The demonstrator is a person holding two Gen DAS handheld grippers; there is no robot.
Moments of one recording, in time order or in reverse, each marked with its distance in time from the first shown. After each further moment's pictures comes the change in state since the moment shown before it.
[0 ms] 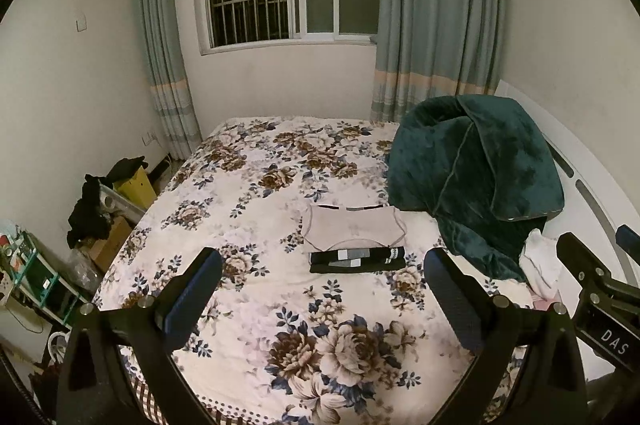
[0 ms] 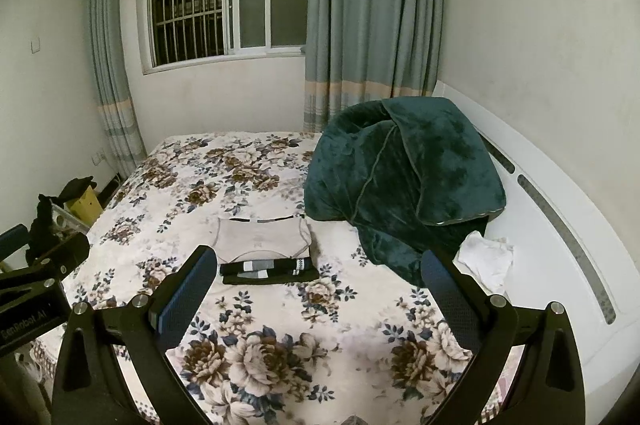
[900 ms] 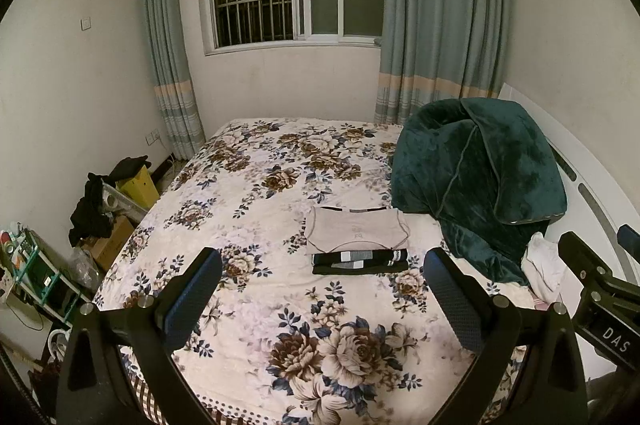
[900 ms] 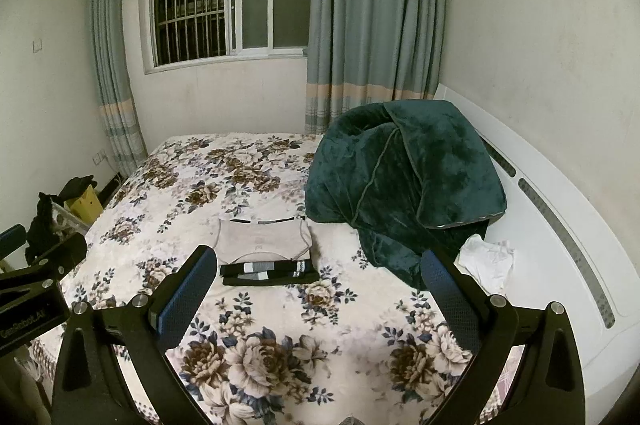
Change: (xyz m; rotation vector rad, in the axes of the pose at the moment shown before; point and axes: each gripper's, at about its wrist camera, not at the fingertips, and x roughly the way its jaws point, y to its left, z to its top) left arm -0.001 0.003 0.003 -0.001 -0.005 0.008; right arm -0.001 0.004 0.001 0.002 -0.001 -0.002
